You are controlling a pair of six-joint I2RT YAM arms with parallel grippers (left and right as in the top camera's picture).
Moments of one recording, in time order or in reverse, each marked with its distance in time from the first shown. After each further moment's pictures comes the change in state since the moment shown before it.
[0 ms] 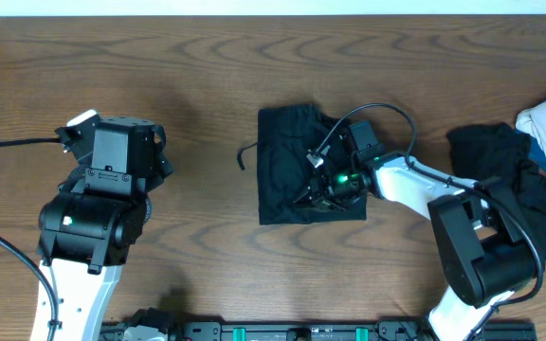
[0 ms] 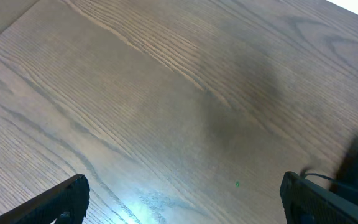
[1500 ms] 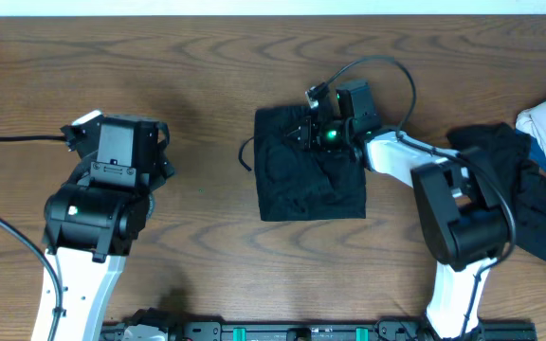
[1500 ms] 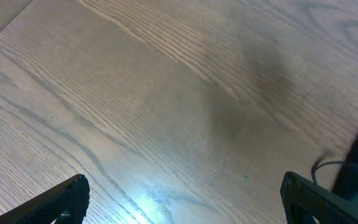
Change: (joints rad) left arm 0.000 0.034 0.000 -0.025 0.000 0.000; right arm -0.034 0.199 0.227 0.444 0.208 0.053
